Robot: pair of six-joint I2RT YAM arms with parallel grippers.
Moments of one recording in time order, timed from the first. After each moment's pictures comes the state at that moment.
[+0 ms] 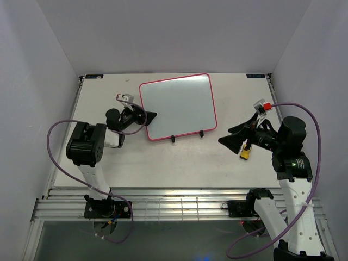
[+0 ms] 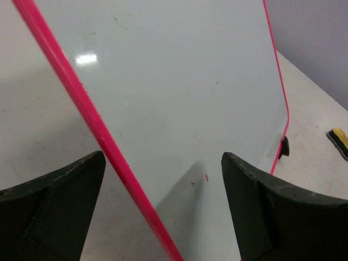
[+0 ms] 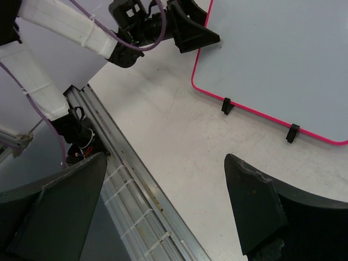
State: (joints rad) left arm -0.12 1.94 0.73 1.19 0.69 -0.36; right arm 0.03 0.67 0.90 -0.49 -0.99 0.22
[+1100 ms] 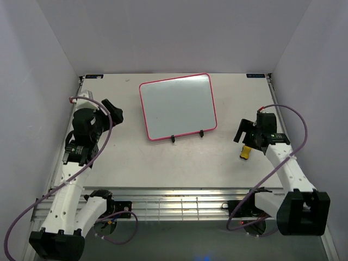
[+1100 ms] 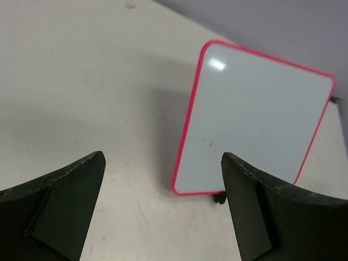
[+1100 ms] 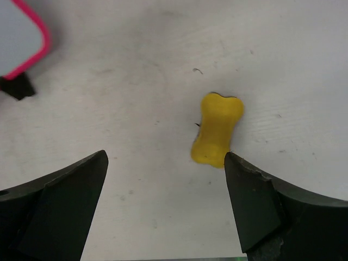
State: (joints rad) left arm -0.12 0.88 0.95 -0.33 -0.08 -0.48; right arm 0.03 1.01 0.77 -0.57 -0.07 0.32
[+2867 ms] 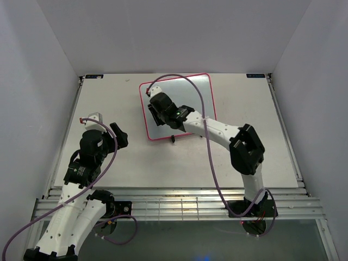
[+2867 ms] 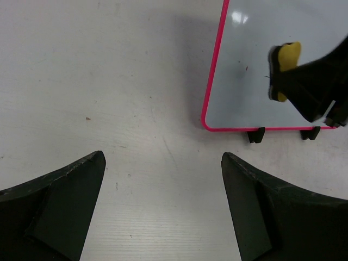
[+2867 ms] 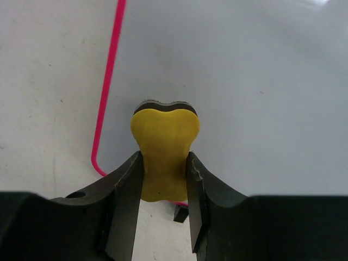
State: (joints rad) left arm -0.26 0.61 0.71 -0.55 -0.17 -0.45; right arm 0.91 1.94 1.65 -0.39 0.30 0.16
